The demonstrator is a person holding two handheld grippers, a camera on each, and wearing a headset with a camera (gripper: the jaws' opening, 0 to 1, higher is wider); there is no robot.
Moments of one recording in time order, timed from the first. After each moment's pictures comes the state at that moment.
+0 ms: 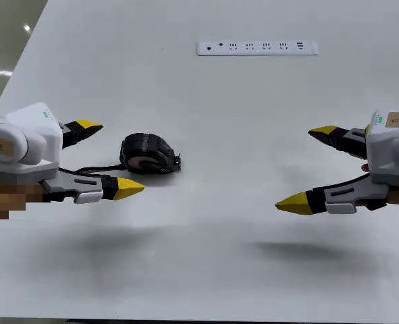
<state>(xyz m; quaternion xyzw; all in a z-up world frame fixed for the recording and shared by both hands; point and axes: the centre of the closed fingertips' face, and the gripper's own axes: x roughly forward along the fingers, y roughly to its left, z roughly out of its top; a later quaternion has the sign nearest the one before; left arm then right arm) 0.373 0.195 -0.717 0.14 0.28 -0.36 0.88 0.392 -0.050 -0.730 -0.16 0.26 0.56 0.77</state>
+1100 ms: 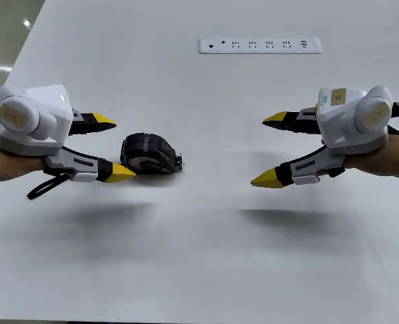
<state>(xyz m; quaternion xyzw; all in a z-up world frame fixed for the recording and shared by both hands) 0.392 0.202 -0.736 0.20 0.31 -0.43 0.82 0.415 0.009 -0.743 -0.22 0.22 0.65 0.69</state>
